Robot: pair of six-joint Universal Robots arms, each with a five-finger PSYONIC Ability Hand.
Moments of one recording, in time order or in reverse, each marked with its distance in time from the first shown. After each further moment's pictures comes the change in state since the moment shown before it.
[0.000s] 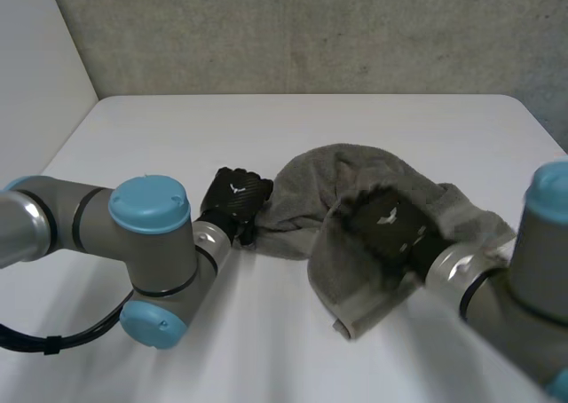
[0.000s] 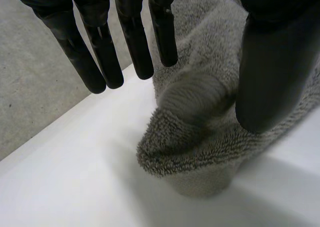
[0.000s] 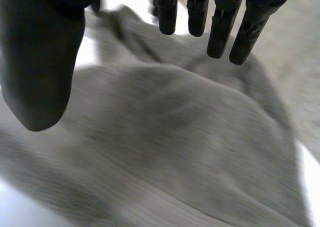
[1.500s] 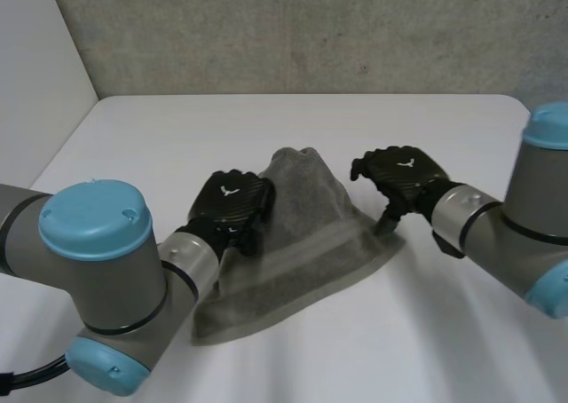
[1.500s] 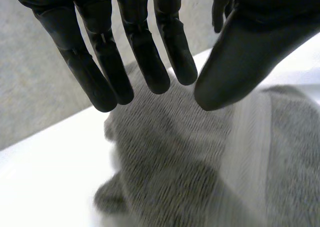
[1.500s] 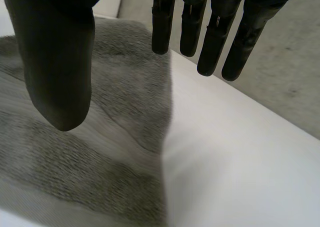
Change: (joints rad) left arm -0.022 0.283 -0.227 -0.036 0.038 -0.209; right arm -0.101 0.191 -0.324 0.058 -0.022 0.326; left_hand 0.433 0.432 0.442 0.438 0.434; right_hand 0.208 0.207 0.194 0.178 0.169
